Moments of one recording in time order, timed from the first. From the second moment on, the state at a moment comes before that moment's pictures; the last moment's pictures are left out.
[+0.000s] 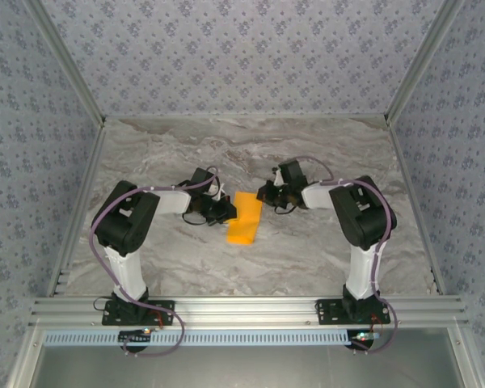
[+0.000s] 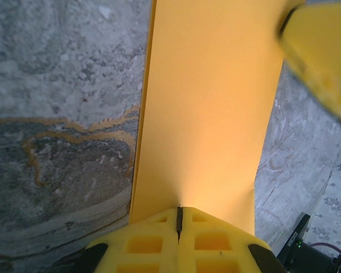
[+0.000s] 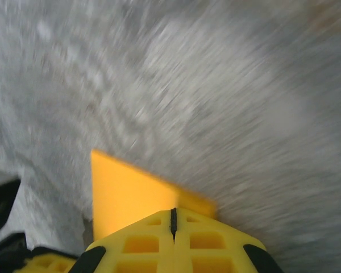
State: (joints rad) left arm -0.51 1.92 0.94 -0.13 0.64 -0.72; right arm 0.40 1.94 0.99 0.11 -0.45 0.76
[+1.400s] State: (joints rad) left arm -0.50 1.92 0.90 -0.05 0.67 -0.73; right arm 0.62 1.69 0.80 0.19 -0.43 0.74
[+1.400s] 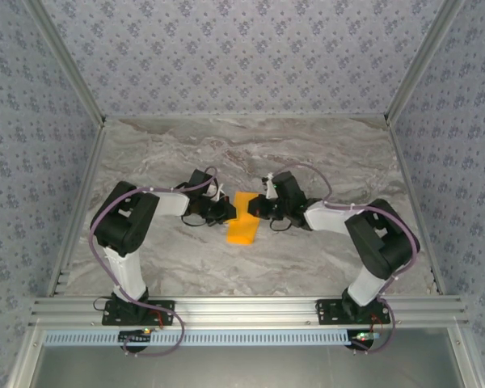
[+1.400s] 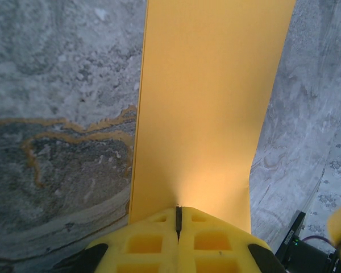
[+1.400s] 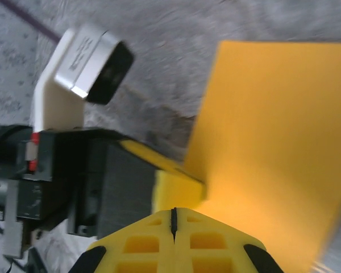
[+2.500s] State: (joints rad) left arm -0.50 1.92 0.90 -0.05 0.67 -0.73; right arm 0.70 1.72 0.74 0.12 -0.40 0.79
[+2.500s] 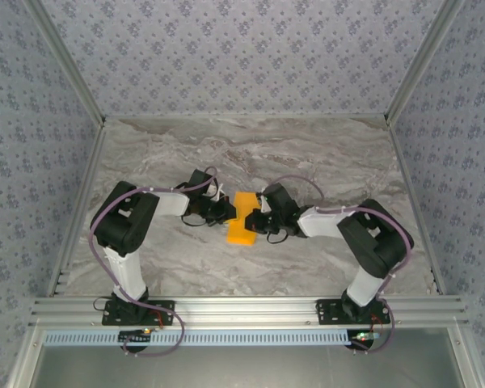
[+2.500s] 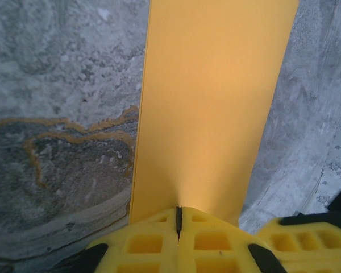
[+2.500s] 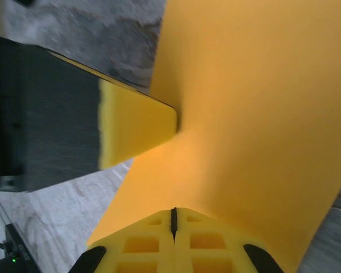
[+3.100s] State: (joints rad) left arm -0.50 1.92 0.90 -0.05 0.67 -0.73; right arm 0.70 1.52 0.53 0.07 -0.43 0.76
